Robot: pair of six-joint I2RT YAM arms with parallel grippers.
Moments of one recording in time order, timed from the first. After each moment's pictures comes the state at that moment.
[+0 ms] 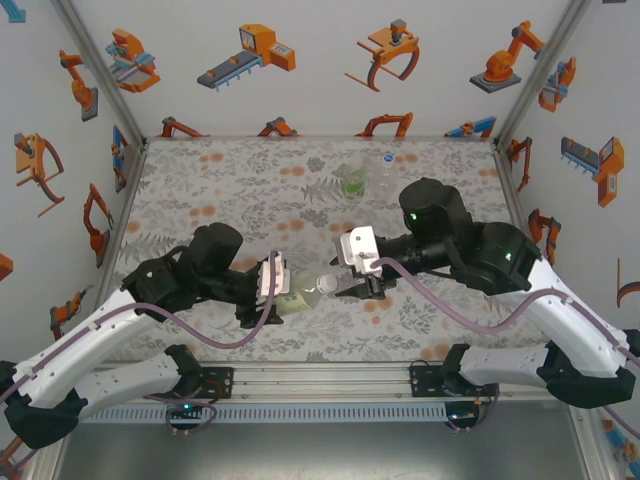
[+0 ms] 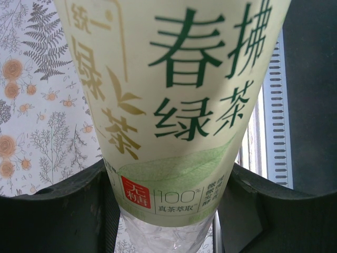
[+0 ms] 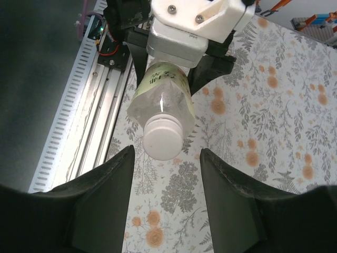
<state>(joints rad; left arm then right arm) -0.92 0.91 1.02 -0.84 0.52 0.55 1.02 1.14 1.58 -0.98 -0.59 -0.65</state>
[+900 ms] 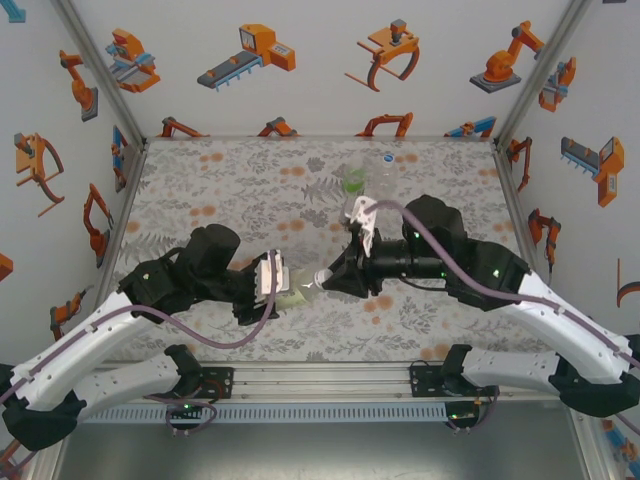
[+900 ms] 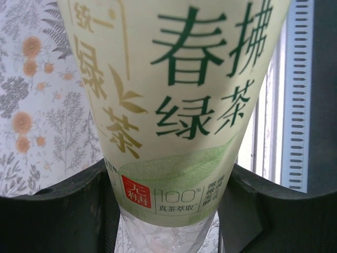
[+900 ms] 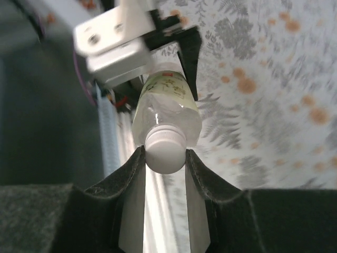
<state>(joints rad) -0.92 0.89 1.02 -0.85 0.40 0.53 1.04 1.03 1.34 -0.67 -0.34 0.11</state>
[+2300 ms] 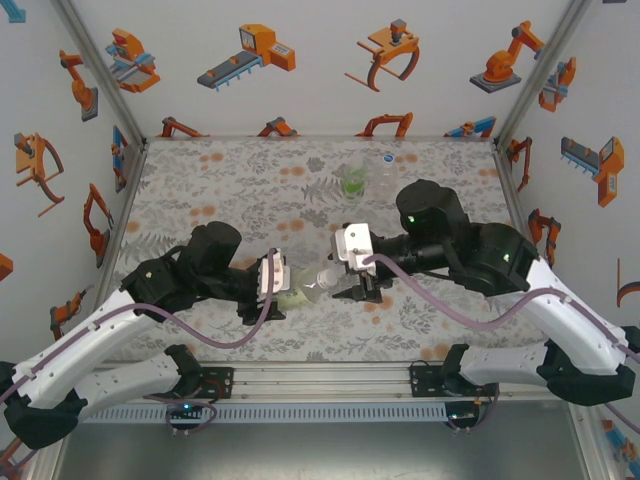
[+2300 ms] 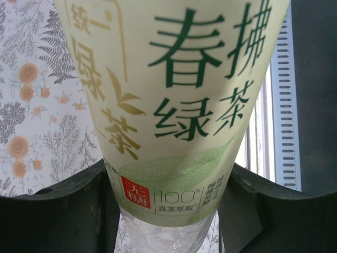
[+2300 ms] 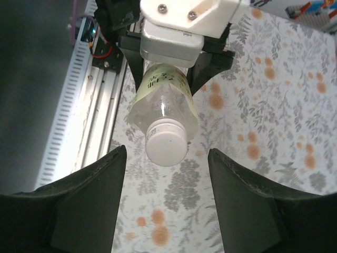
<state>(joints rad) -0.92 0.90 1.02 -0.81 0.50 0.54 1.04 1.15 1.60 -0.96 -0.52 -0.61</state>
